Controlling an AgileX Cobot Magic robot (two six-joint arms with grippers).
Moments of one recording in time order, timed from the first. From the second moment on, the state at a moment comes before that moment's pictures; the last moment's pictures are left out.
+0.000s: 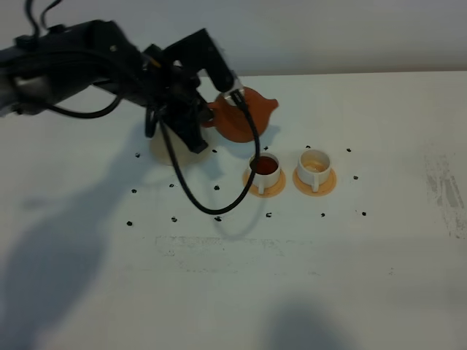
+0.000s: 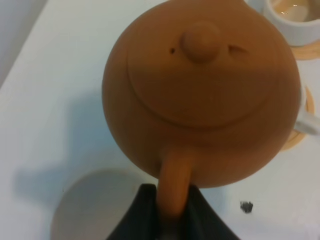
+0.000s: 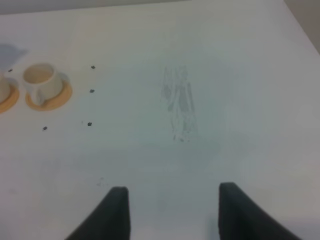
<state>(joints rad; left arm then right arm) -0.41 2.02 -1.58 -0.36 0.54 1.04 -0.05 -0.01 -0.49 0.09 1.07 -0.07</state>
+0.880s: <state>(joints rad) -0.49 2.20 -1.82 -0.29 0.63 1.30 -0.05 -0.01 -0.49 0.09 1.07 -0.07</state>
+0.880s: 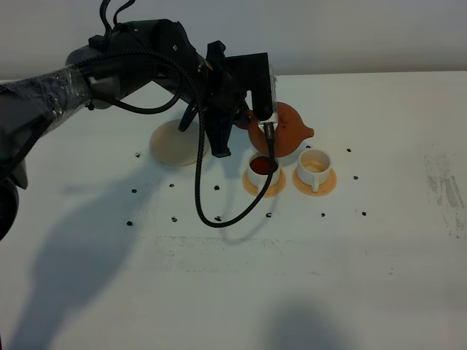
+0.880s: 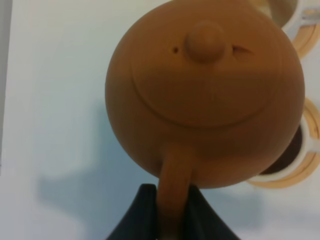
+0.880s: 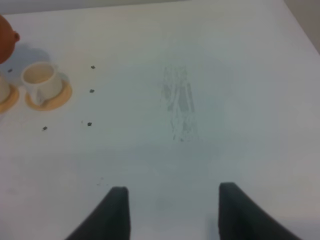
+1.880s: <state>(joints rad) -0.52 2.20 -1.82 -0.19 0.56 1.43 -0.05 -0.01 -0.49 0.09 1.07 -0.07</state>
